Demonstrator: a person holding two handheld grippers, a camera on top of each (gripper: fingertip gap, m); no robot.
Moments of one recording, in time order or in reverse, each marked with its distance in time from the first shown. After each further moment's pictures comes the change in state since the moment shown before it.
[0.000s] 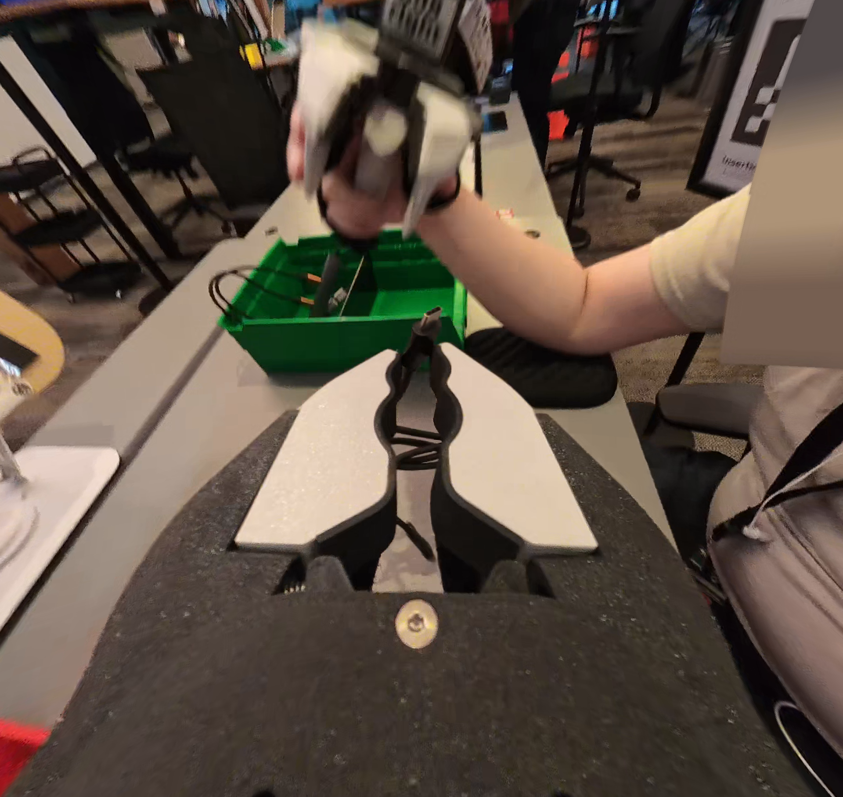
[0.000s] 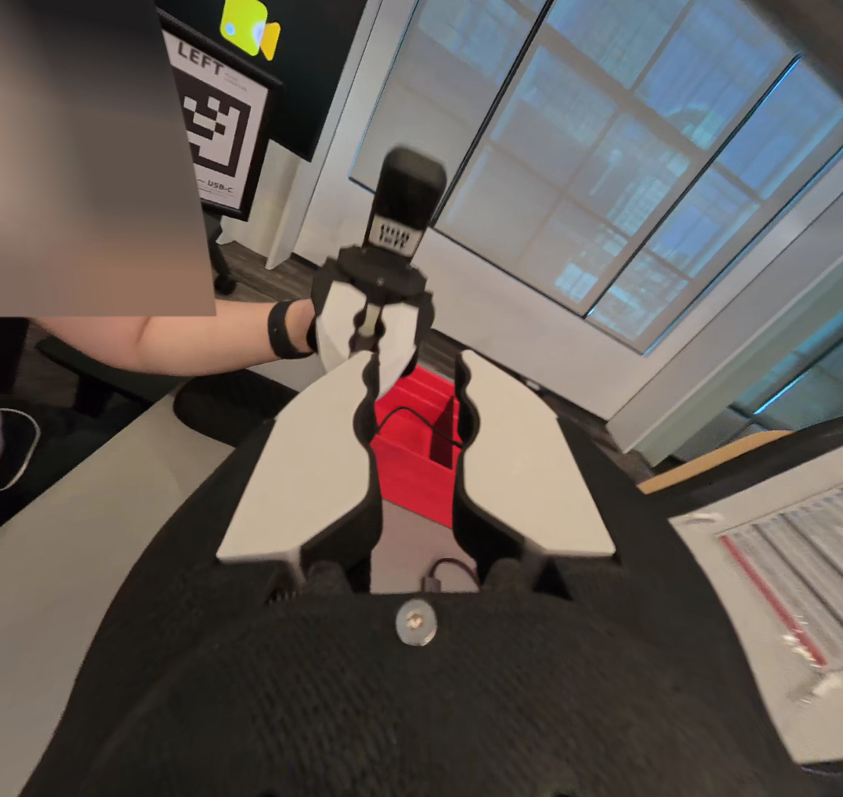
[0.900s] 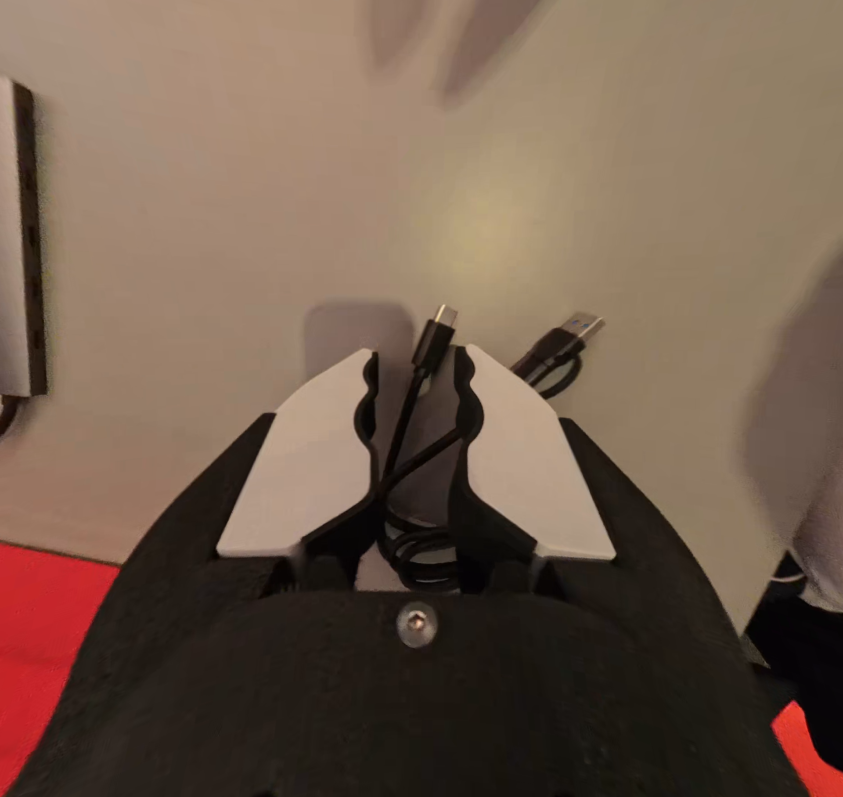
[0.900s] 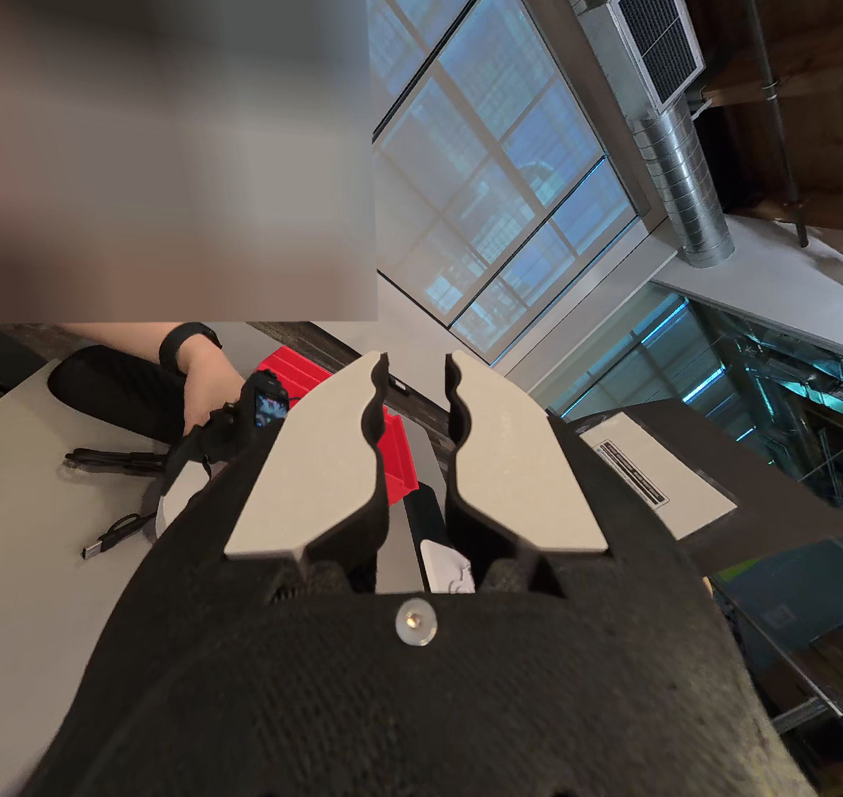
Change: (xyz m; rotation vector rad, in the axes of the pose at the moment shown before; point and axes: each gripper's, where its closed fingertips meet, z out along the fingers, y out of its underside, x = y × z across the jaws) left arm 0.013 0.228 0.040 -0.977 0.002 -0.168; right arm 0.003 -0.062 -0.090 -0.009 0.266 -0.267
